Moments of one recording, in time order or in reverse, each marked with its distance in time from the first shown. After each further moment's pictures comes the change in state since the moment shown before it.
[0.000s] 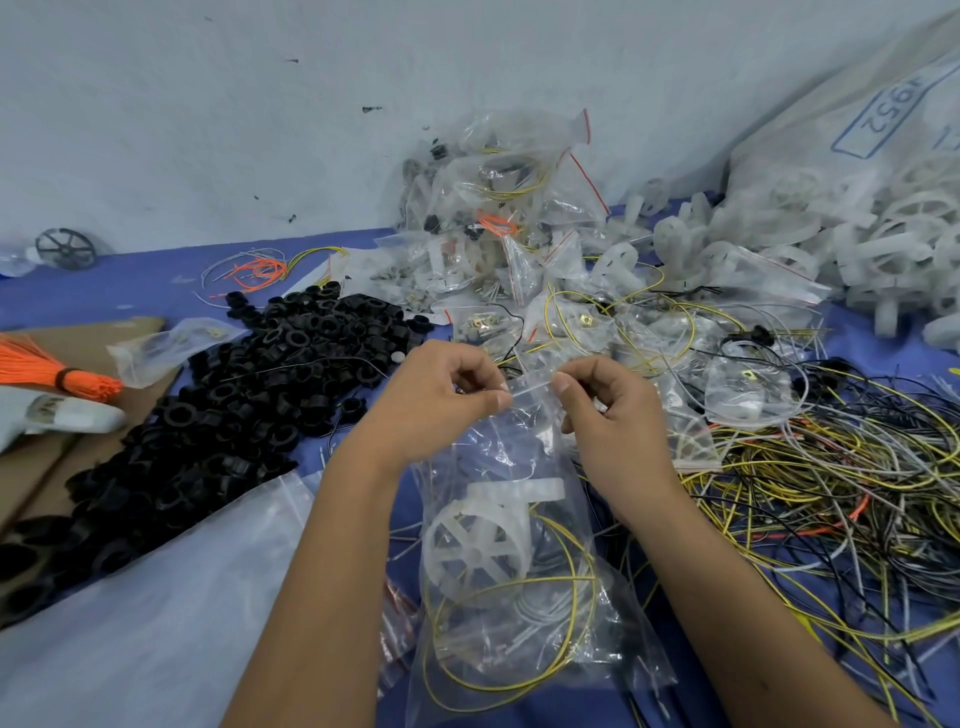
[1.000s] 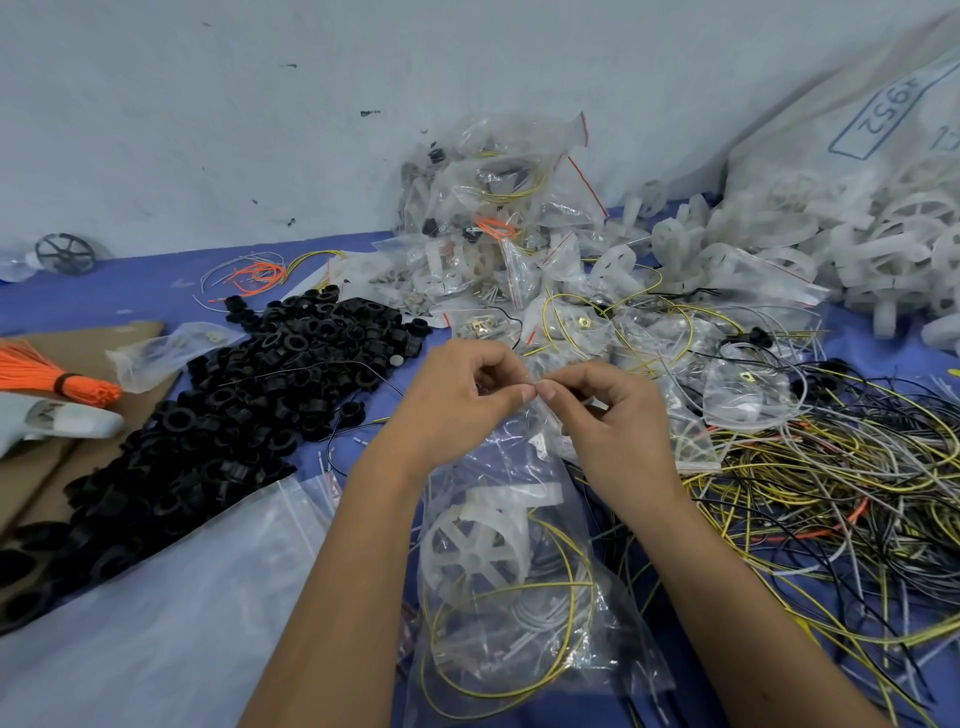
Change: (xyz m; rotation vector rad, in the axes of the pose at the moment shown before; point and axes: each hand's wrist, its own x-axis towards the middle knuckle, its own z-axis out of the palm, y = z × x) left_hand 0.003 0.017 0.016 -0.032 0.035 0.089; right_hand 0.000 -0.003 -0.004 0.032 -0.065 -0.074
